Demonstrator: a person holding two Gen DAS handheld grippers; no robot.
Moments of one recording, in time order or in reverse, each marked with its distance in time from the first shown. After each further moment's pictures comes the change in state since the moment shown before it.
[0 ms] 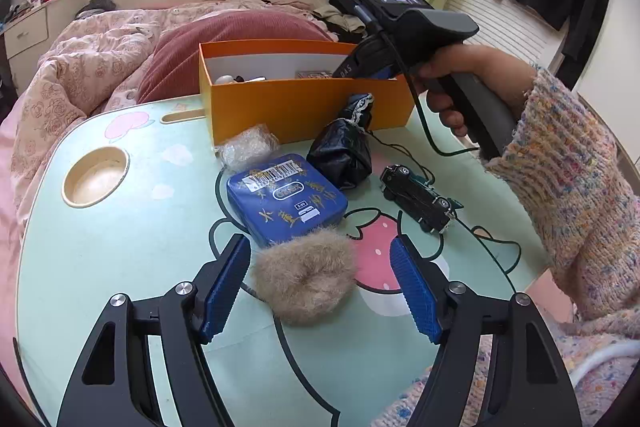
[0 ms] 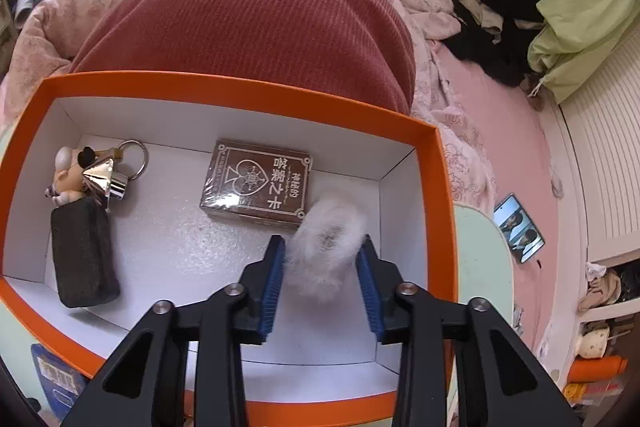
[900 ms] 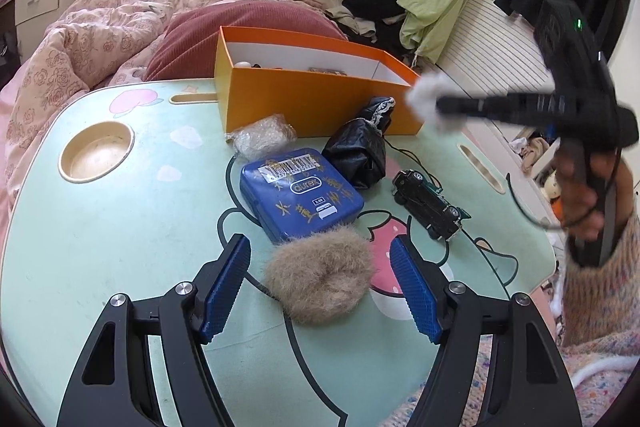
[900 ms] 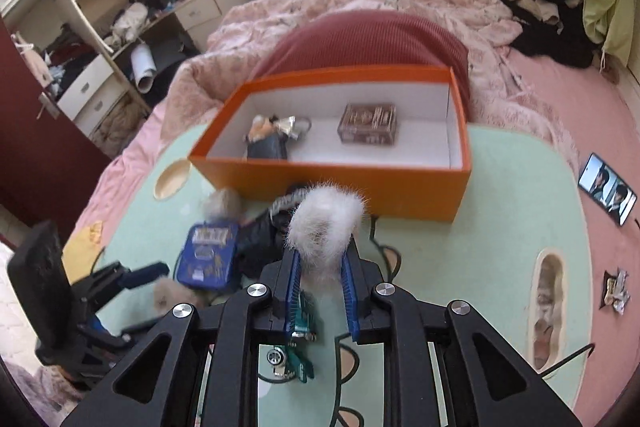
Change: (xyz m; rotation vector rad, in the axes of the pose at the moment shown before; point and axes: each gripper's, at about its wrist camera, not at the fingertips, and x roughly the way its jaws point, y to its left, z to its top) left arm 0.006 0.017 -0.003 -0.093 0.007 -0.030; right arm -0.091 -0.015 -0.123 0.090 -0.200 0.556
